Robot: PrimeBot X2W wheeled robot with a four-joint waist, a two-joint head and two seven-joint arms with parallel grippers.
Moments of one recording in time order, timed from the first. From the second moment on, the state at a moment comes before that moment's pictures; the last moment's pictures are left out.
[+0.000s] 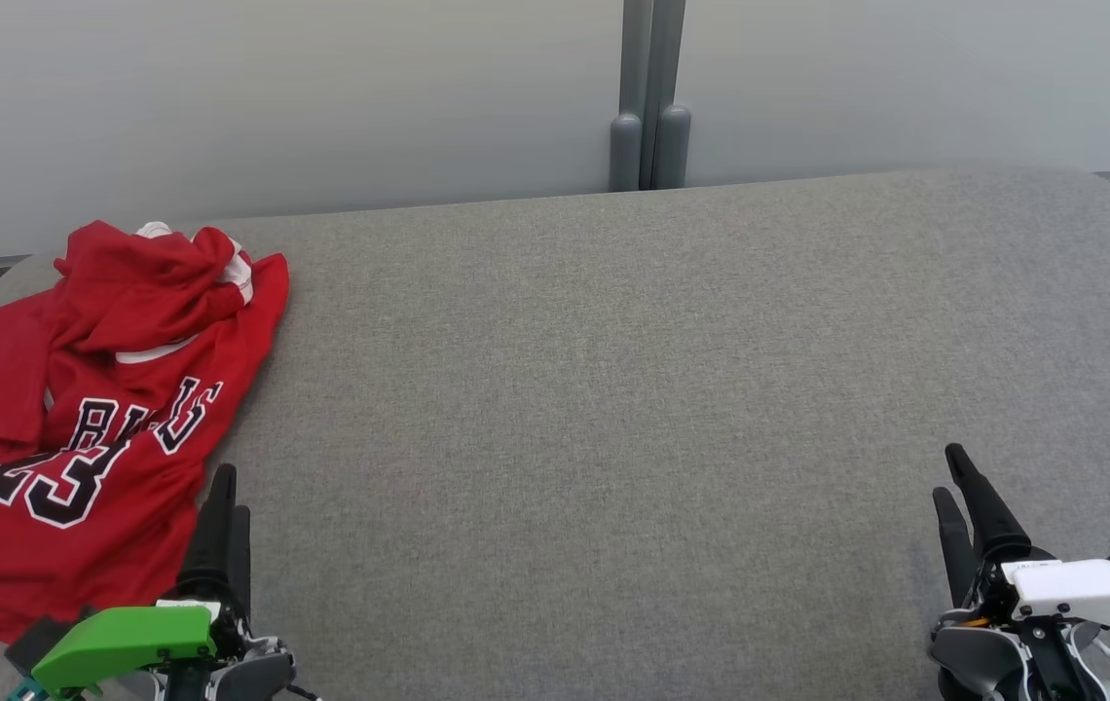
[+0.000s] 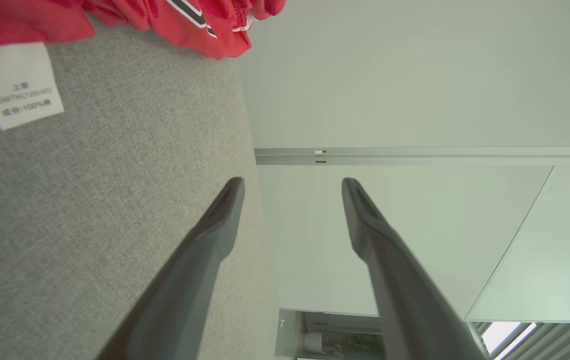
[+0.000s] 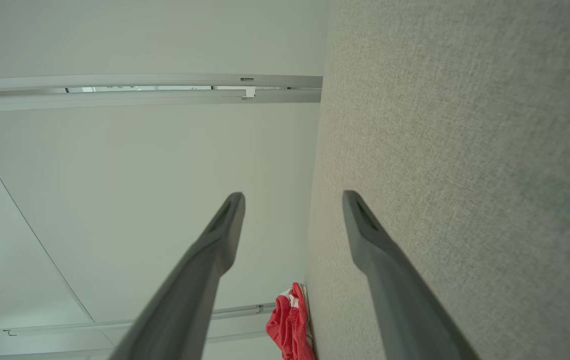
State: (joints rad) left arm -0.06 0.04 0.04 0.27 -1.60 -0.12 0.06; right arm -0.05 -0.04 -0.12 0.26 1.56 0.13 0.09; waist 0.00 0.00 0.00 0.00
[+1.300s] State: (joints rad) left arm -0.04 0.05 -0.01 0.26 -0.88 -0.12 -0.09; right arm -0.01 -0.04 -0.07 0.12 0.71 0.13 -0.07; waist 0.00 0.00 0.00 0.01
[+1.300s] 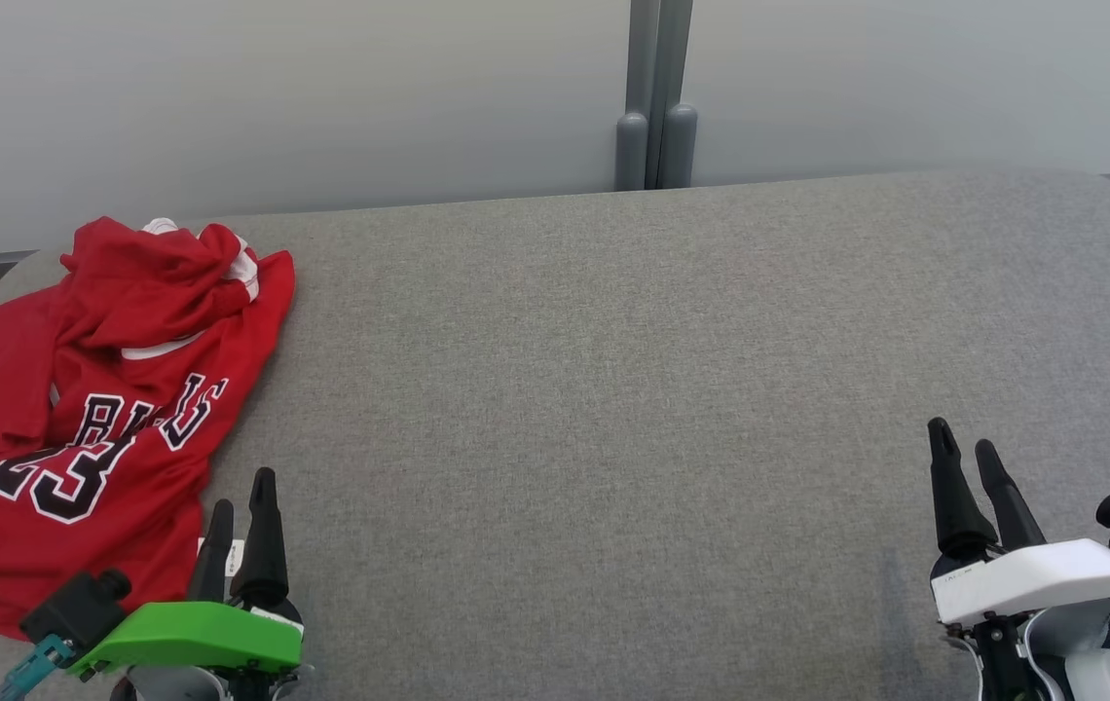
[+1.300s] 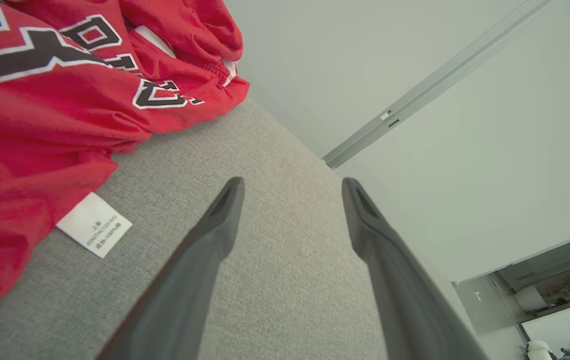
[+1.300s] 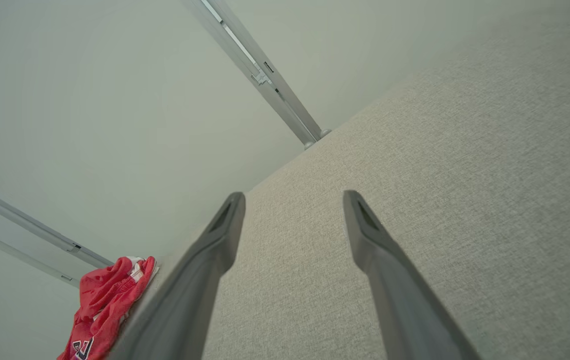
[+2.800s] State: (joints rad) left arm -0.01 0.08 -0.02 0.24 -0.39 -0.13 -0.20; right arm 0.02 -0.09 -0.07 0.08 0.20 0.13 -0.19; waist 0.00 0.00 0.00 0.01
